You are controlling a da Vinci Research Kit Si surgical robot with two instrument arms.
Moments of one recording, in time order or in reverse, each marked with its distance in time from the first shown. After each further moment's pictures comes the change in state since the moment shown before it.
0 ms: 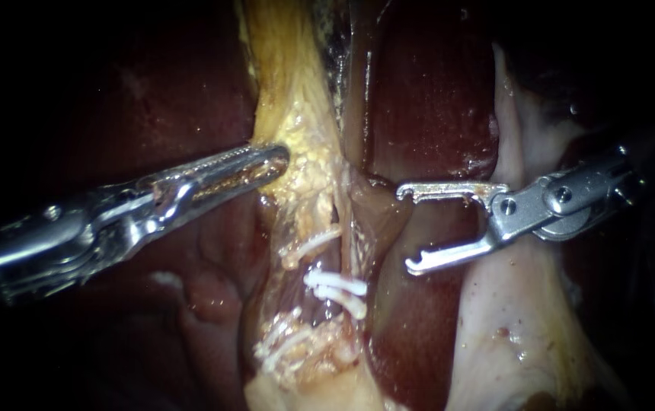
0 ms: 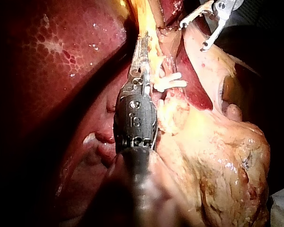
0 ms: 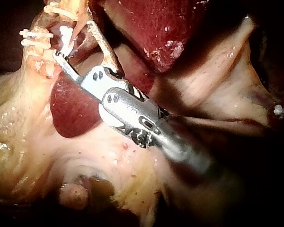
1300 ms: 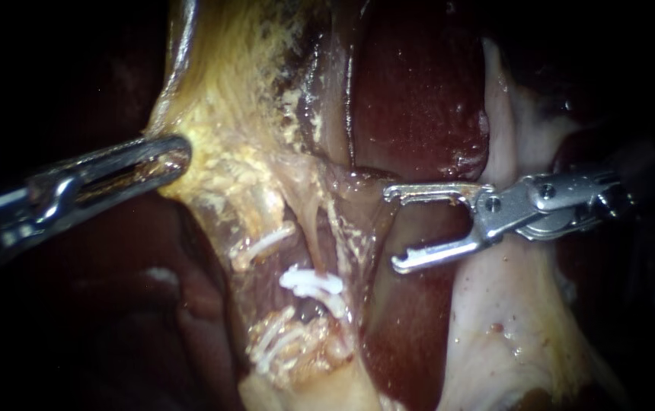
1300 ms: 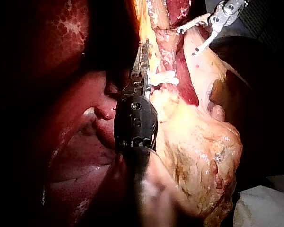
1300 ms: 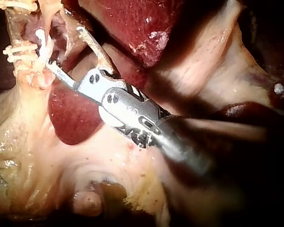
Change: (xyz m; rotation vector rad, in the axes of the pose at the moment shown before) right arm 0.000 0.001 0.001 -0.006 0.002 0.054; left arm -0.007 -0.002 -0.013 -0.111 -0.020 -0.166
